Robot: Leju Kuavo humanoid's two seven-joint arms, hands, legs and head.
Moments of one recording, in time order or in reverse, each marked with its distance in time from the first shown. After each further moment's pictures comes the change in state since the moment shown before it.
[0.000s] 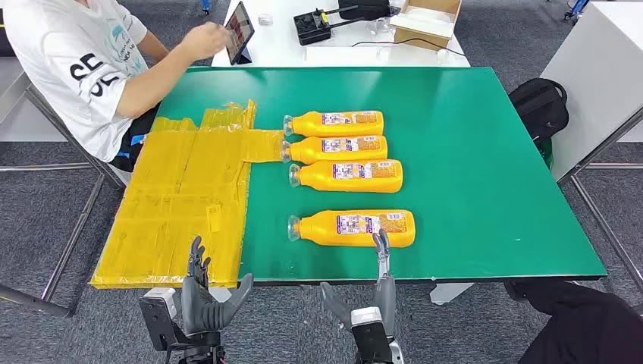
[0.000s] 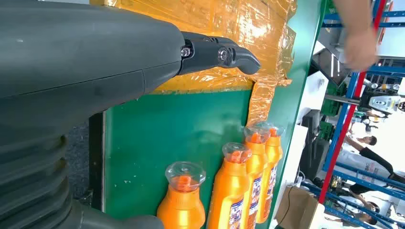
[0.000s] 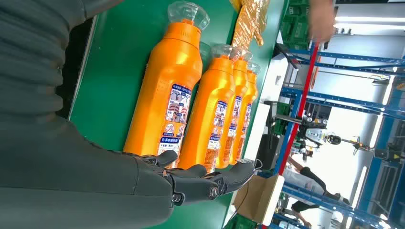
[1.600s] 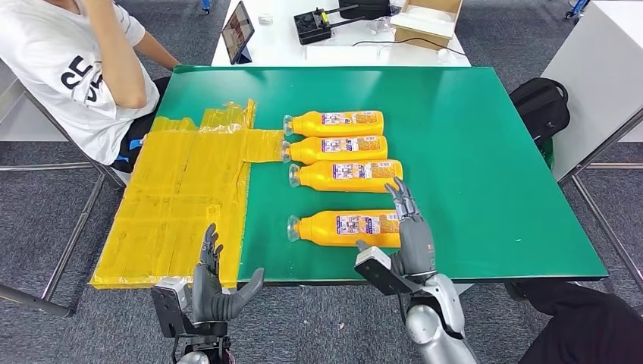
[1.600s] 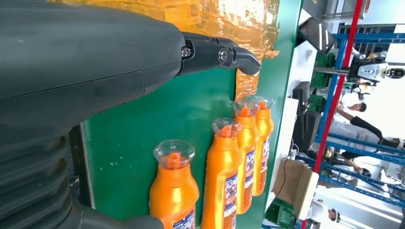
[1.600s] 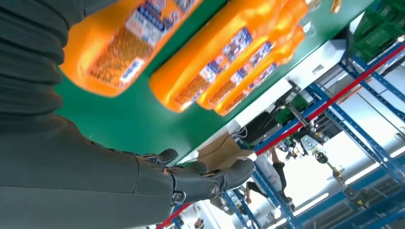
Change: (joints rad) left arm -0.061 0.000 -0.005 0.047 -0.047 -0.090 -0.013; right arm -0.202 -0.202 -0.138 -0.113 0.586 0.195 0.396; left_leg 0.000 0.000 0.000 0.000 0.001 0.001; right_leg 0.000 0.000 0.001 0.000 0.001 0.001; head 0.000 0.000
